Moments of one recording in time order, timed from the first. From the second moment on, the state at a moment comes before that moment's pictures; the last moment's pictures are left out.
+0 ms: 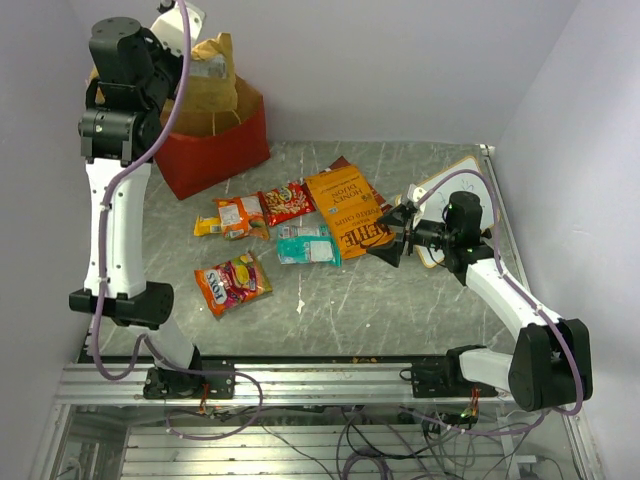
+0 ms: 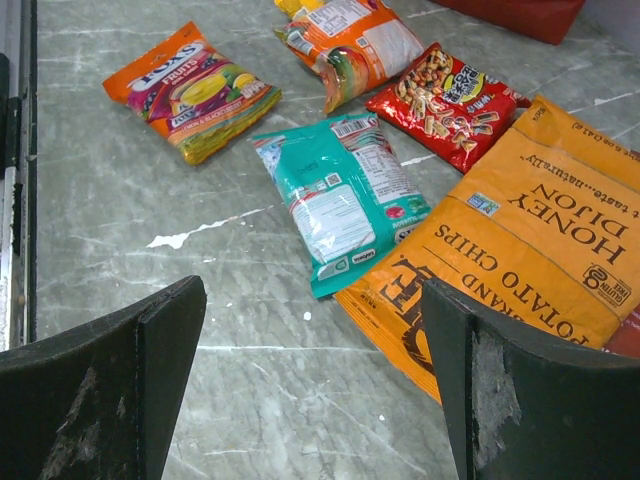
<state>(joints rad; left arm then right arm) -0.15 1.66 2.37 -0.80 -0.16 0.57 0.16 1.21 0.70 0.14 -1.04 -0.32</state>
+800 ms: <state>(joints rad) -0.10 1.98 2.50 -0.56 -0.10 0.50 0.16 1.23 0.70 0.12 -1.01 -0.34</state>
